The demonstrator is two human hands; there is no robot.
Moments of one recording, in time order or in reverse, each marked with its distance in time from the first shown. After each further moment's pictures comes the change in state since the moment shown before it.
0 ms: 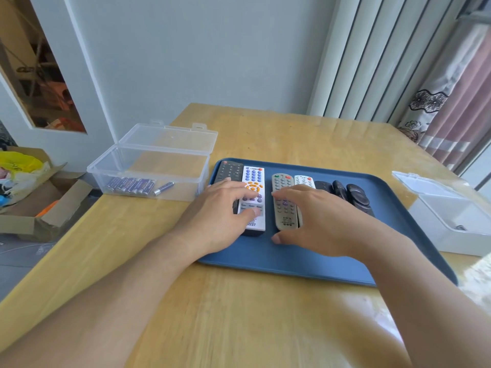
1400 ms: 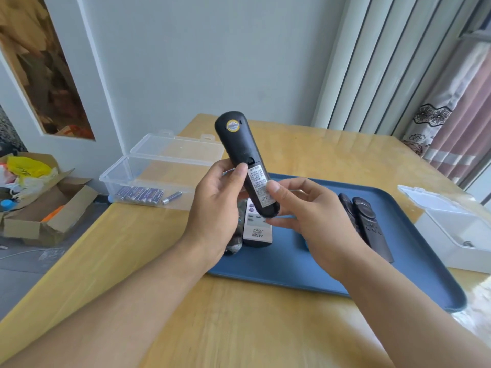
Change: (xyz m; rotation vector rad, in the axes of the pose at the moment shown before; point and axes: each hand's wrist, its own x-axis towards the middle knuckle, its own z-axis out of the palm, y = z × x) left_hand -0.005 0.031 -0.010 -1.149 0.374 -0.011; right_hand 0.011 -0.030 0.016 1.366 0.321 0.023
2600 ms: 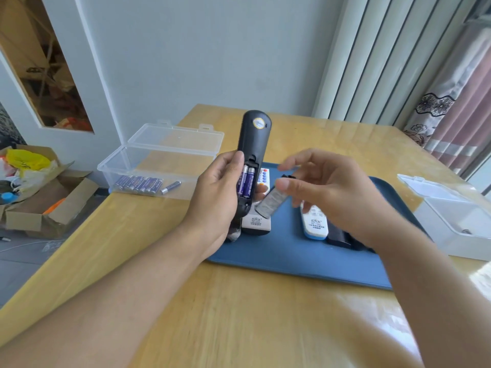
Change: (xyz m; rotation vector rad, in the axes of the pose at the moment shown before) left_hand -0.005 0.004 0.005 0.029 -0.002 -0.192; right_hand -0.004 -0.035 -0.027 -0.387 -0.157 -0.175
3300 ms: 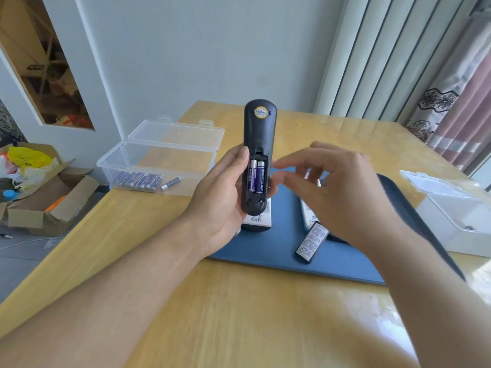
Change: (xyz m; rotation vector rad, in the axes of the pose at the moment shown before) left_hand -0.002 0.009 0.002 -0.318 -0.182 -0.119; right_hand -0.007 -0.001 0.008 -0.522 0.239 -0.289
